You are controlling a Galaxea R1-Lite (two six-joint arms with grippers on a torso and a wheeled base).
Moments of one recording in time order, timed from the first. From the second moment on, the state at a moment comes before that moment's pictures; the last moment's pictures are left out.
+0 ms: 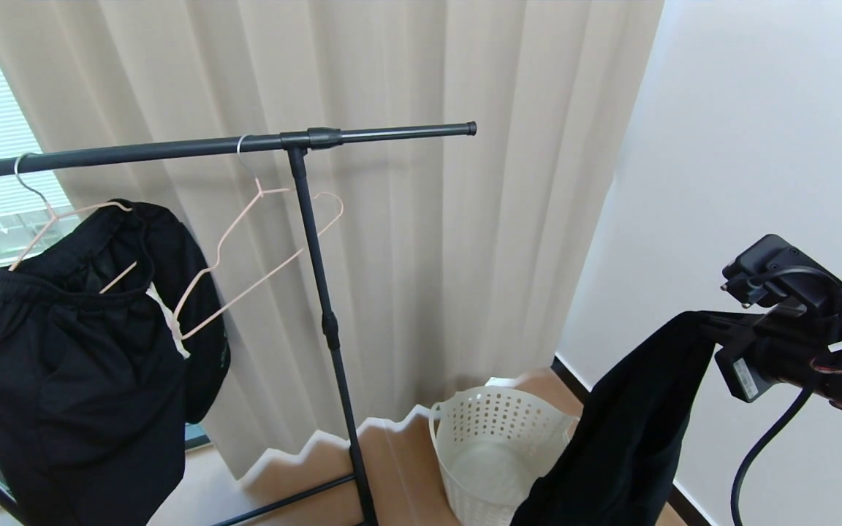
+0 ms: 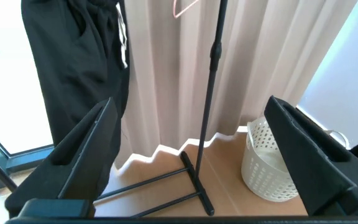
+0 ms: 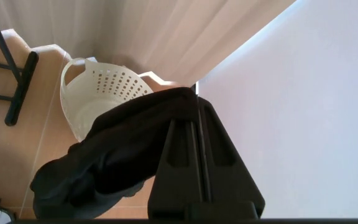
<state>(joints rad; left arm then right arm) 0.00 0.01 -0.01 0.01 0.01 0.00 0.24 1.39 -0.62 -0.35 -0.10 -0.43</state>
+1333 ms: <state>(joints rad) 0.00 0.01 0.00 0.01 0.00 0.00 0.24 1.35 -0.56 -0.44 -0.10 -0.43</state>
